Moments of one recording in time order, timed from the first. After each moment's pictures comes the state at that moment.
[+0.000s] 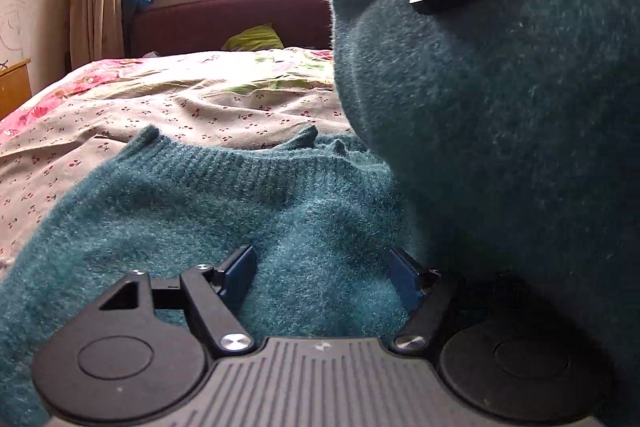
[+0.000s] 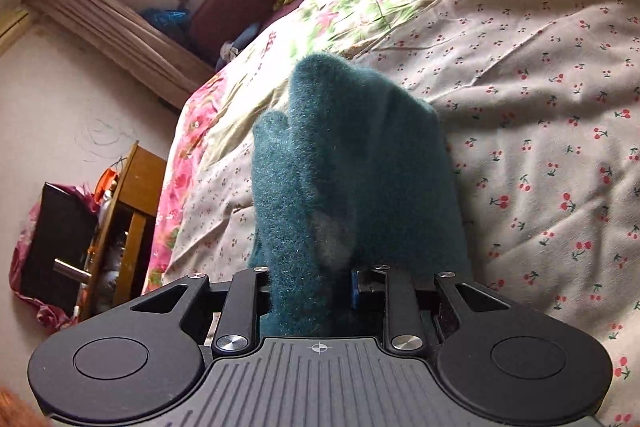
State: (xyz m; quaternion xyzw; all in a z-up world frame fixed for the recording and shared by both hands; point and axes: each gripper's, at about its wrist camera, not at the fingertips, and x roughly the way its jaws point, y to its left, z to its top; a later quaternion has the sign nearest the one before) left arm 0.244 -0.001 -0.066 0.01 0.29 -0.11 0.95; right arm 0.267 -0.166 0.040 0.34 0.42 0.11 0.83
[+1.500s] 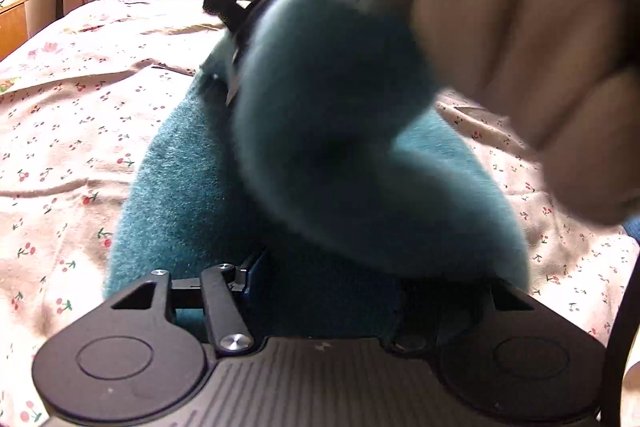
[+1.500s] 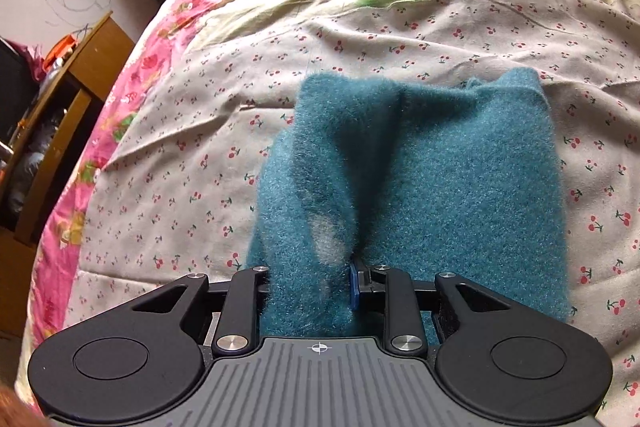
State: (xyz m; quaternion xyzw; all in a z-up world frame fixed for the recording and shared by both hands) left arm 0.201 0.094 -0.053 -0.04 0.36 -0.14 0.92; right arm 0.322 0.015 0.007 0.13 0.51 0.11 0.84
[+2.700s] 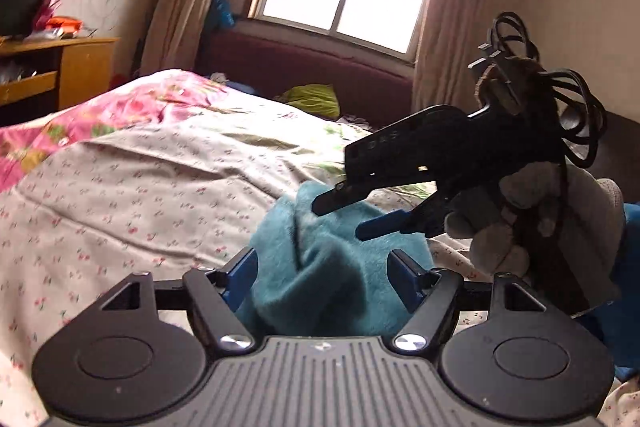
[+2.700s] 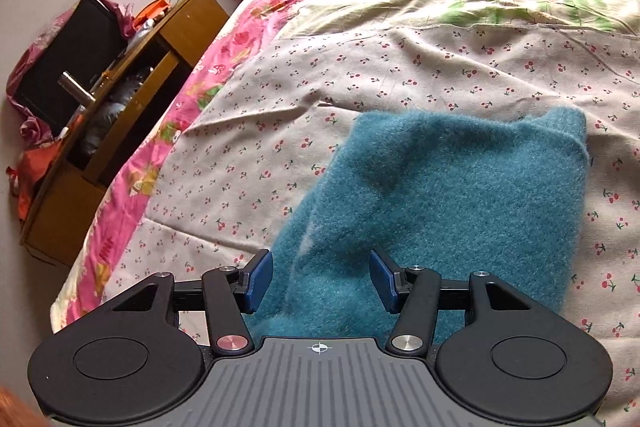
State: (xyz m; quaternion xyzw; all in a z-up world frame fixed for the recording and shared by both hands) left arm 0.129 0.141 0.028 -0.13 0.21 -0.07 0.97; right arm 0.321 -0.022 0.044 0.11 0.50 0.25 0.82
